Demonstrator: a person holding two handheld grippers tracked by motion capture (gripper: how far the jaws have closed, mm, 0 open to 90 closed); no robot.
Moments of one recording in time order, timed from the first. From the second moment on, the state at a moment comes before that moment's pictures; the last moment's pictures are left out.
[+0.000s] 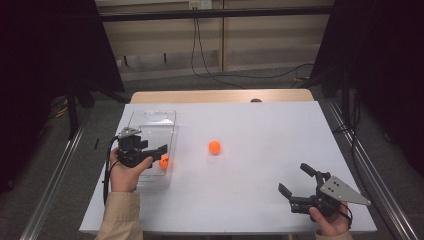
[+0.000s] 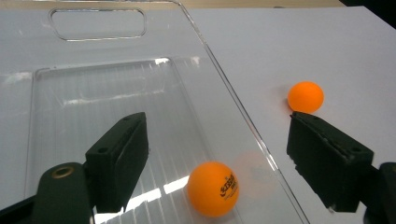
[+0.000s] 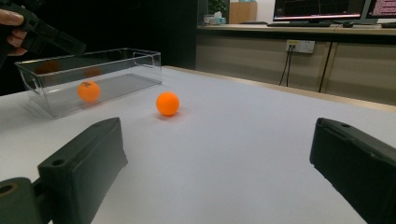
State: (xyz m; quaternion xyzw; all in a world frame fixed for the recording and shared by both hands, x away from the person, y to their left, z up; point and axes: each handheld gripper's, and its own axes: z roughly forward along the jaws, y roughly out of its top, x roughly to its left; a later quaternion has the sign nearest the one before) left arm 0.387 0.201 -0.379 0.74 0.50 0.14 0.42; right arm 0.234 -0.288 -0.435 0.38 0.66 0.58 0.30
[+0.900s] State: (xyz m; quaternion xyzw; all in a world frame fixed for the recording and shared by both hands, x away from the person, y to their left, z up) left arm 0.383 0.185 -0.370 0.75 0.48 0.13 0.43; right arm 0.234 -0.287 -0.435 0.38 0.66 0.58 0.30
